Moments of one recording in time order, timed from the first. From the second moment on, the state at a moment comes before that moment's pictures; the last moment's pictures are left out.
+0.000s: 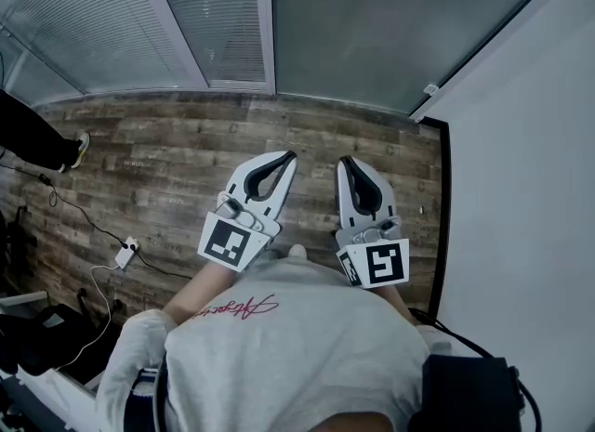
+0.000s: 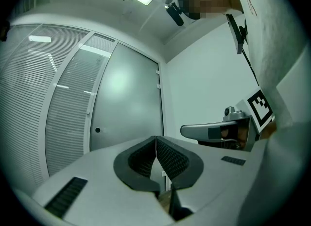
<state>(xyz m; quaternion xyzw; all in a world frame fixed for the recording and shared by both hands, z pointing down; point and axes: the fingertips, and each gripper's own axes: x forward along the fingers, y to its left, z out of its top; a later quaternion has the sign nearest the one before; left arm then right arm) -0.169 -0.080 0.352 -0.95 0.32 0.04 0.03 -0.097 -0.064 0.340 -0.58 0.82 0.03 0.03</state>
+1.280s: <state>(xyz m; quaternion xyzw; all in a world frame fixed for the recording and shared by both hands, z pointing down) -0.152 -0.183 0.332 -0.93 0.36 0.08 0.04 -0.073 -0.160 0.351 -0.55 0.83 0.04 0.02</state>
